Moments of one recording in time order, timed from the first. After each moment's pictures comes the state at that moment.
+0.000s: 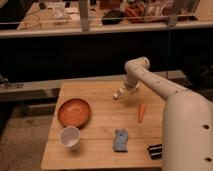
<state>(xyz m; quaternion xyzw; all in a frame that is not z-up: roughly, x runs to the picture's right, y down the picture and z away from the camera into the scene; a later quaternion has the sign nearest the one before) 0.152 0.029 0.948 0.01 -0.27 -0.95 0.16</state>
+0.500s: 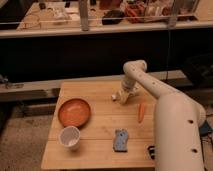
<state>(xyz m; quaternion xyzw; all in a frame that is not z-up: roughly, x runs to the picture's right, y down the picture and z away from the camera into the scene) 0.133 0.041 0.978 0.04 -0.30 -0.95 0.12</state>
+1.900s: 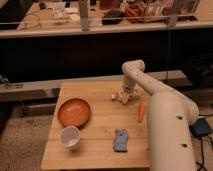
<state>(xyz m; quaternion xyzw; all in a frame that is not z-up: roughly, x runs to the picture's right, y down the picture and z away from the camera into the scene) 0.153 0.058 0.978 -0.02 -0.34 -0.93 0.16</state>
